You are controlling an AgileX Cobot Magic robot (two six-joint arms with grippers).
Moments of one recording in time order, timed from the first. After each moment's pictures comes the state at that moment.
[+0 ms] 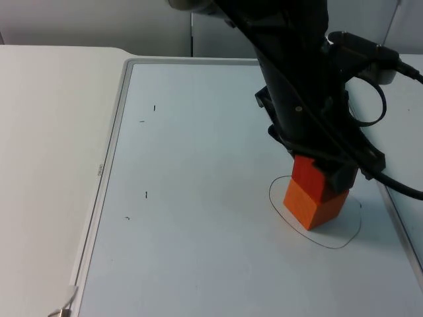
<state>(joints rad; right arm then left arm) 0.51 0.83 -1.03 0.11 0.62 -0.21 -0.80 2.30 -1.82 -0.28 0.83 0.37</state>
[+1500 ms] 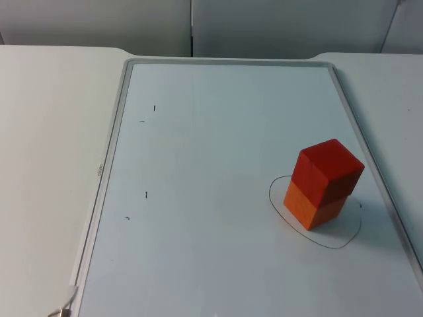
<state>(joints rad) 0.51 0.83 -1.03 0.11 0.61 -0.22 -0.80 1.96 -2.12 -0.17 1.21 0.31</state>
